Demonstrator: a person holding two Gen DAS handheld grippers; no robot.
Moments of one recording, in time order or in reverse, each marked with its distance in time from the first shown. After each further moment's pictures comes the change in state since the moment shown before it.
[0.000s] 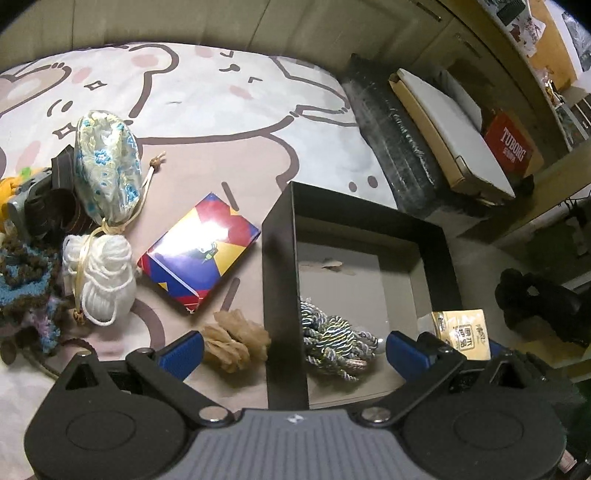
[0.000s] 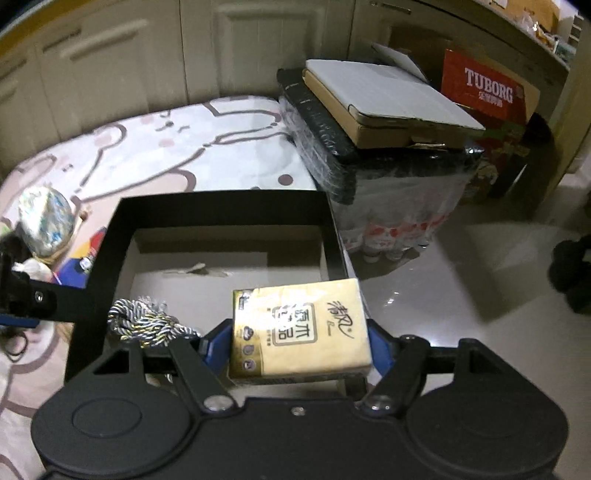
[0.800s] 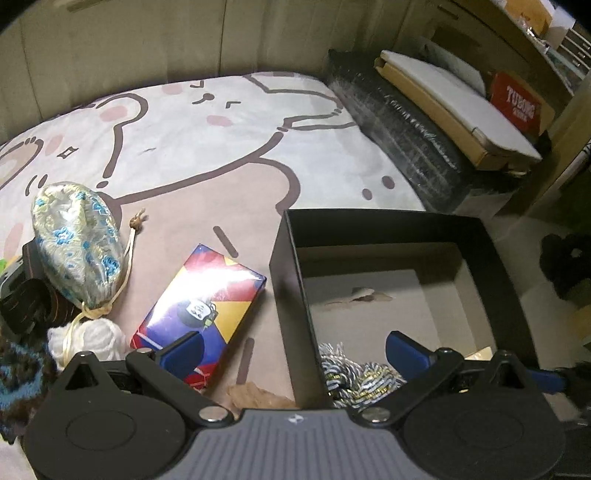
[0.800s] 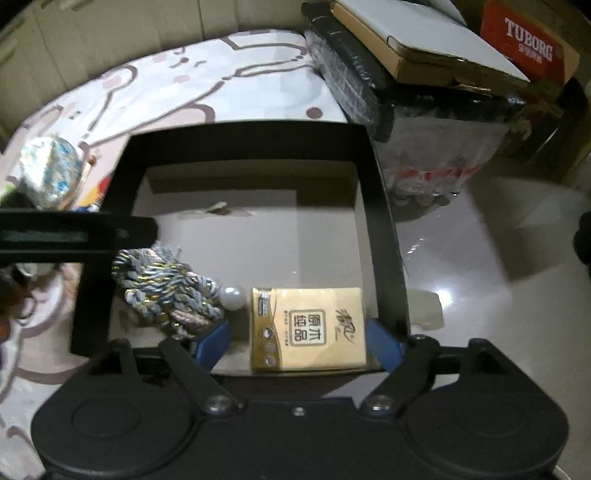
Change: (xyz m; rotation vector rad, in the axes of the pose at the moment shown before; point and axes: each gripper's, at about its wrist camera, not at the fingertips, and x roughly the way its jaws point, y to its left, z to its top) left arm 0.048 -0.016 0.021 0.212 -0.062 0.146; right arm 0.019 0.003 0.004 -0.004 0.198 0.096
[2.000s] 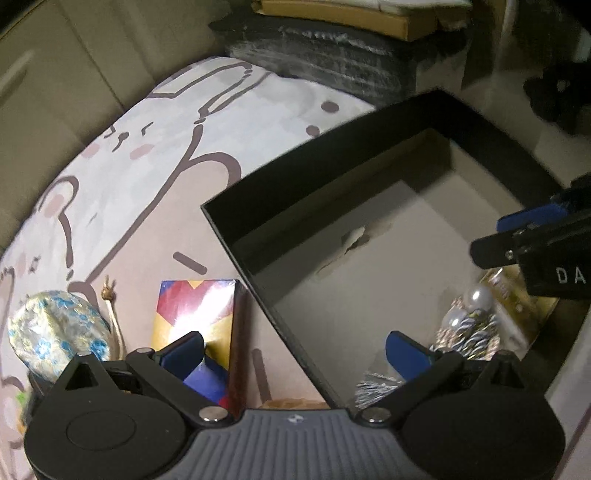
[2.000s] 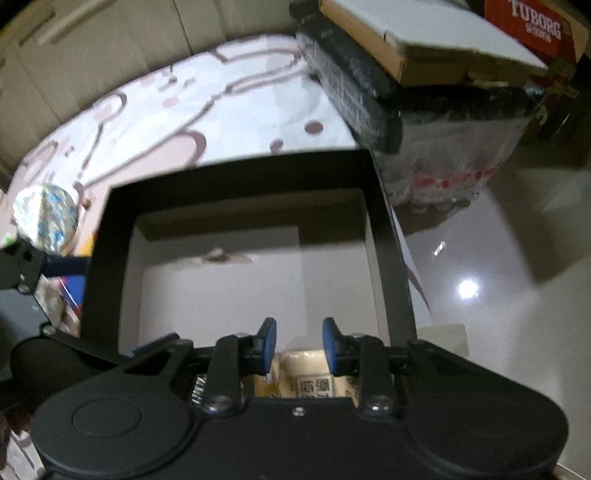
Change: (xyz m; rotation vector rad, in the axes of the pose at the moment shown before) left arm 0.028 -0.033 -0.003 0.490 0.095 0.103; right arm 0.024 -0.012 0.033 0.075 -0.016 0.087
